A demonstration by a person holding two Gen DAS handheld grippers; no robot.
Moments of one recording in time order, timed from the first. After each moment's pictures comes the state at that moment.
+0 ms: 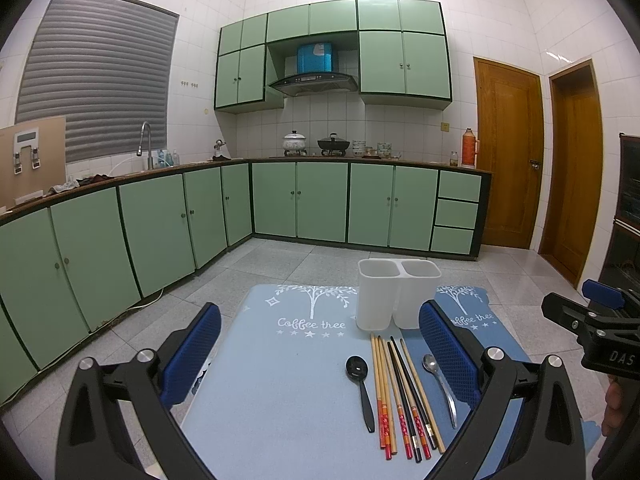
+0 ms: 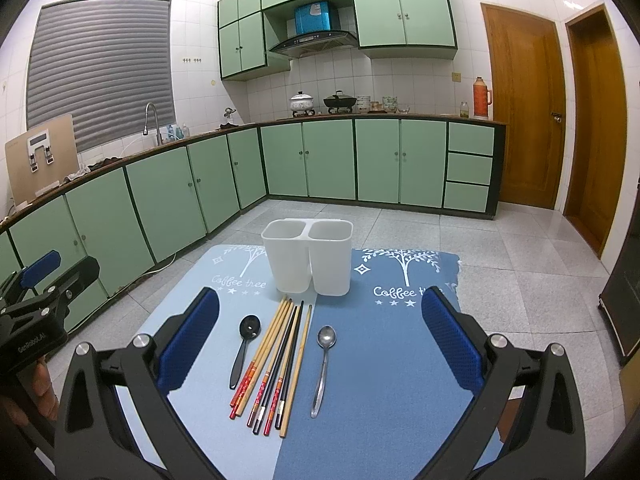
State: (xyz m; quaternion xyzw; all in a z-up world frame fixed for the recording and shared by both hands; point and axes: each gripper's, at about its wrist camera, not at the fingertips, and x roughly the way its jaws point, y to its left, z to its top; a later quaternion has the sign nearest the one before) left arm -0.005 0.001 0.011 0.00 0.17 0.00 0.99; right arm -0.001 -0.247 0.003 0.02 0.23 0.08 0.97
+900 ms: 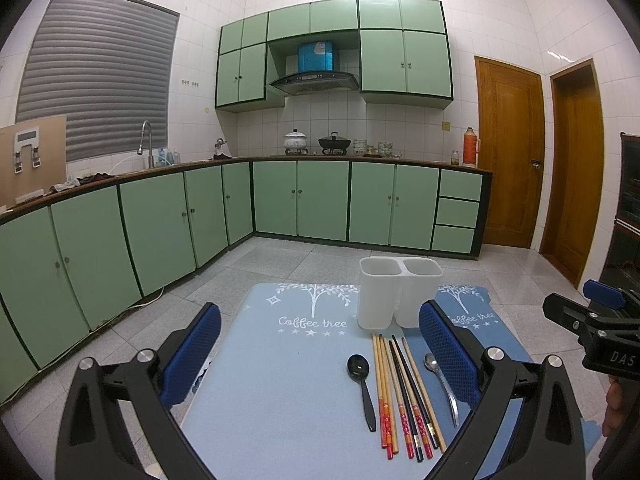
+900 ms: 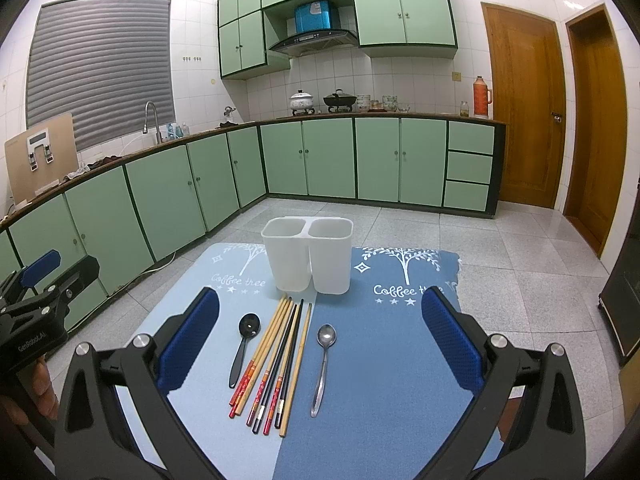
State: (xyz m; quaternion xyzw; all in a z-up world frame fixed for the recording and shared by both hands) left arm -0.005 0.001 0.009 0.00 0.17 0.00 0.99; right arm -0.001 -0.250 0.004 0.02 0.23 0.07 0.97
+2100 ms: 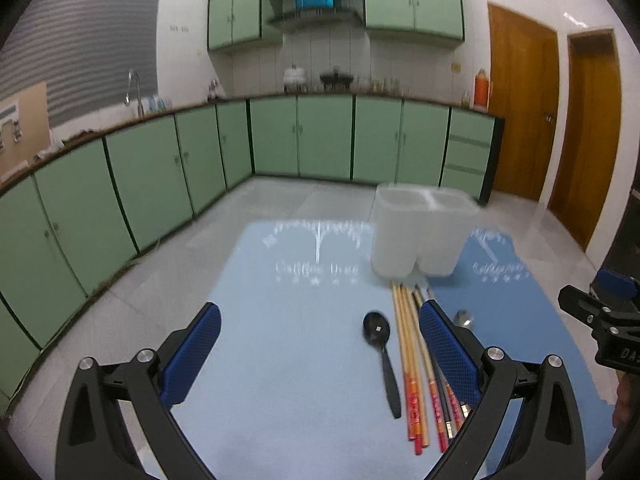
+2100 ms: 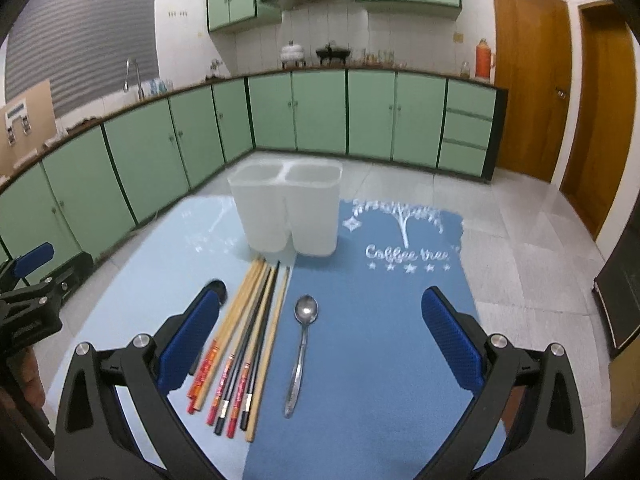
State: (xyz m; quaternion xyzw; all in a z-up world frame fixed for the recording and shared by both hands) left arm 0.086 0.007 -0.064 0.01 0.30 0.00 0.96; right arm 0.081 -0.245 -0.066 0.00 0.34 0.06 0.94
